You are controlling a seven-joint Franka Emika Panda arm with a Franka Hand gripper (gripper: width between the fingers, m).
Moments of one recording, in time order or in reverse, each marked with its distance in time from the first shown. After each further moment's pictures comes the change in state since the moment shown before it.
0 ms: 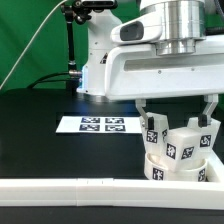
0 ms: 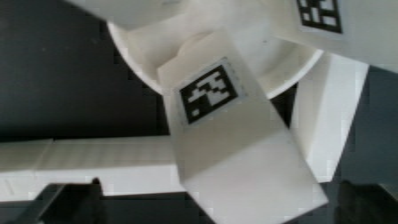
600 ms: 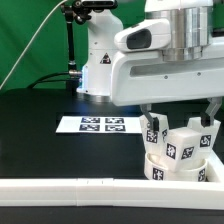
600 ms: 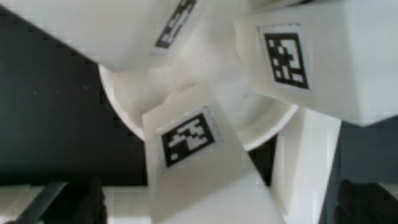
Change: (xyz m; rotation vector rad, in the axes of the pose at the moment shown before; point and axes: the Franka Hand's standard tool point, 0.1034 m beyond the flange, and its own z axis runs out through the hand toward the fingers) arm -0.011 -0.009 0.002 0.036 -0.228 -0.022
